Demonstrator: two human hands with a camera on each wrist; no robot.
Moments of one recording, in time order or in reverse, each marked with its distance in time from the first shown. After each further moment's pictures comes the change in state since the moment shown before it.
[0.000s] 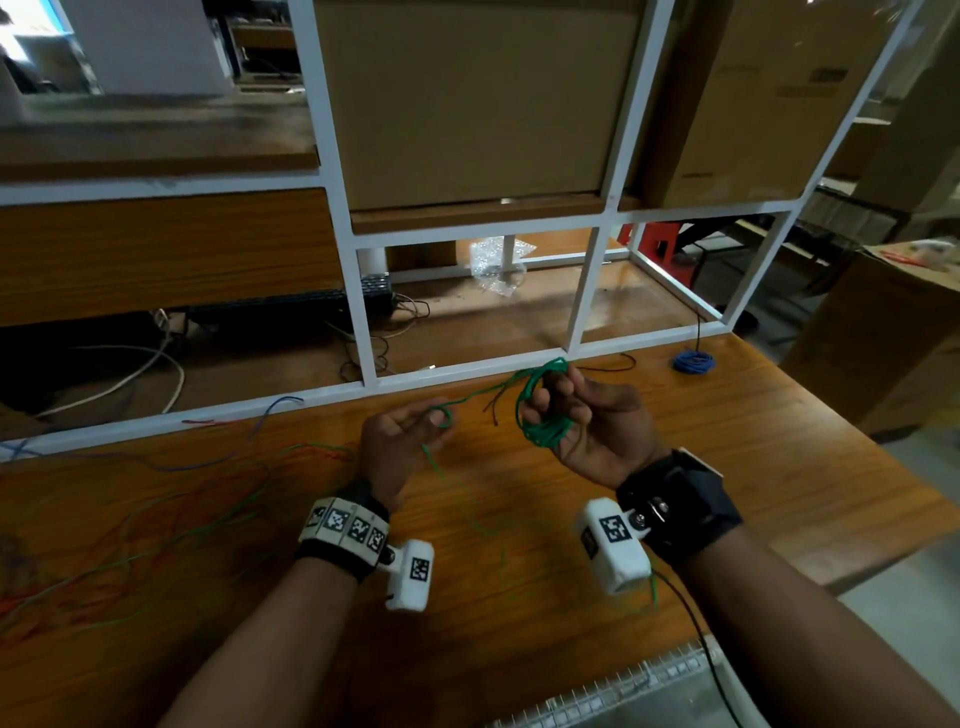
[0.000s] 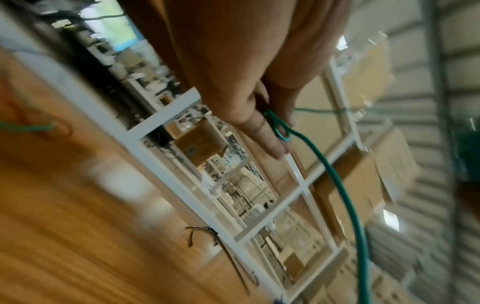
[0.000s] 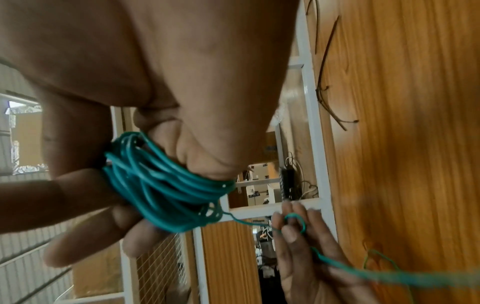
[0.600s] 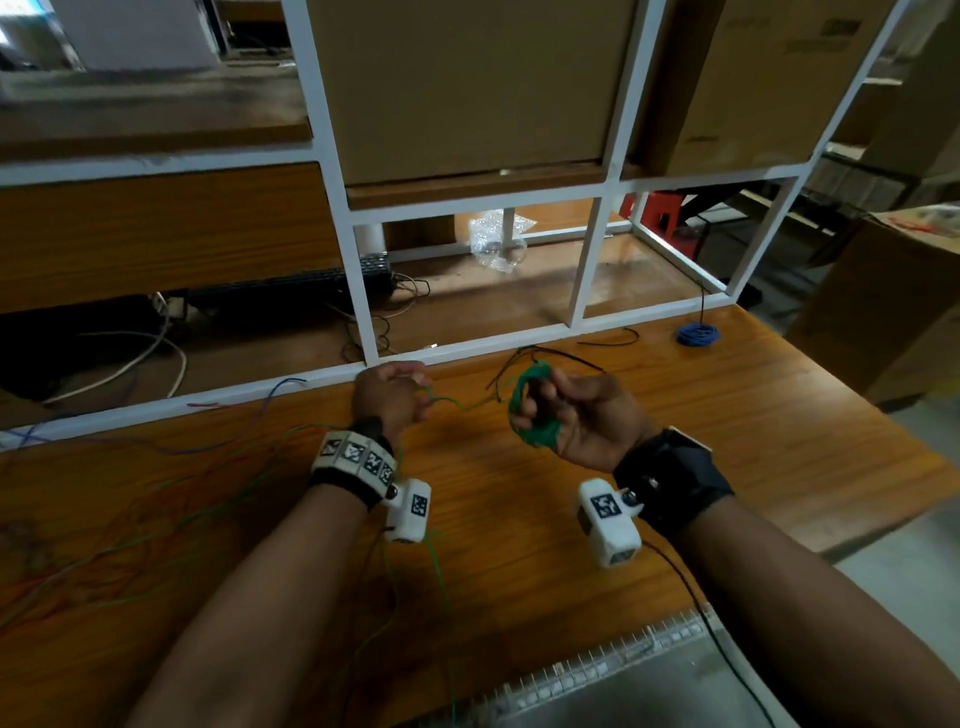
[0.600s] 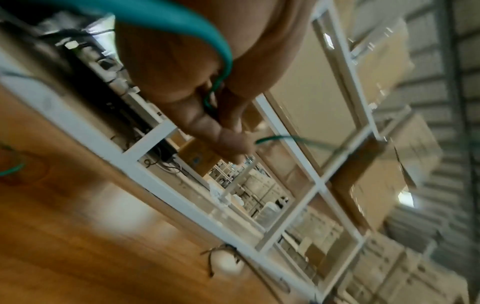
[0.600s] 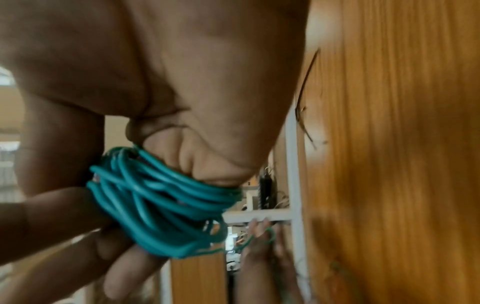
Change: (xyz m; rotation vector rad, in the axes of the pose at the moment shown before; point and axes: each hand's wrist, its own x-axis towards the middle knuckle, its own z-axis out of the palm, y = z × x) left_hand 0.041 0.012 -0.005 0.140 0.269 -0.184; right_hand -0.001 0.016 -0.013 -0.090 -0.028 0.158
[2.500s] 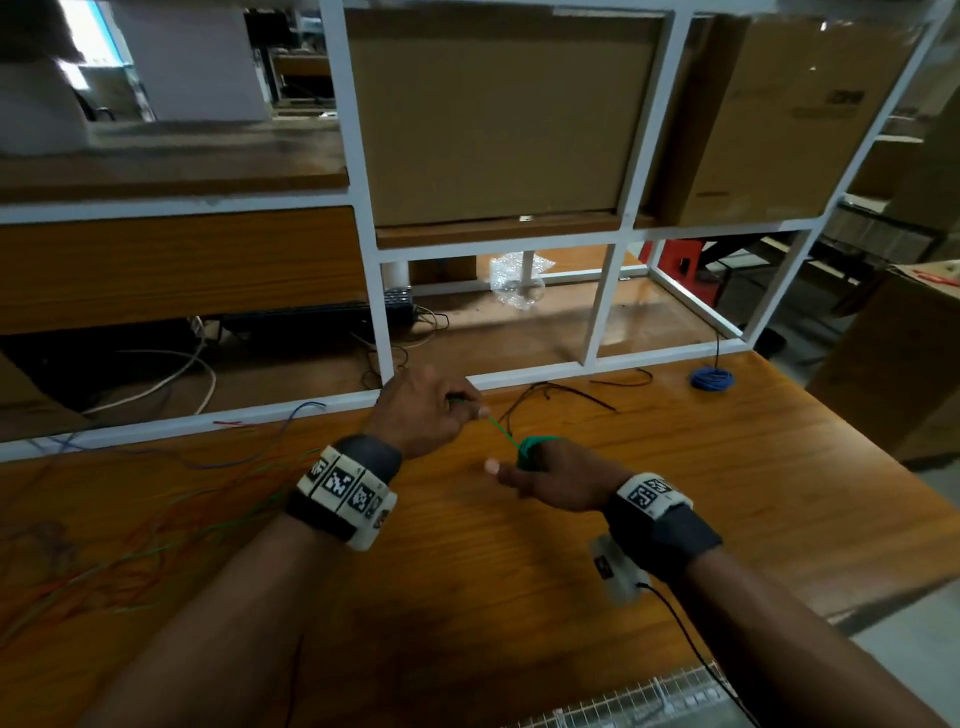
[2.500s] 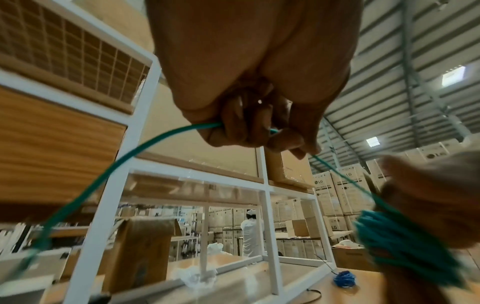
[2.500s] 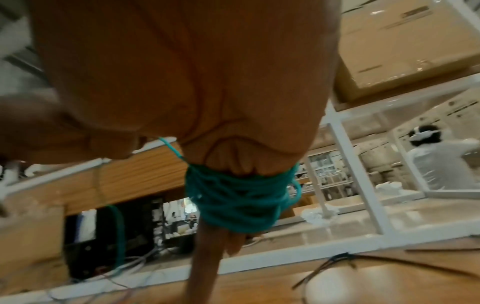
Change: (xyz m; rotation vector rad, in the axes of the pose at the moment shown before) left_hand -0.064 0.073 0.004 1.020 -0.340 0.806; right_hand 0.011 0.014 0.003 -1.706 0.316 0.401
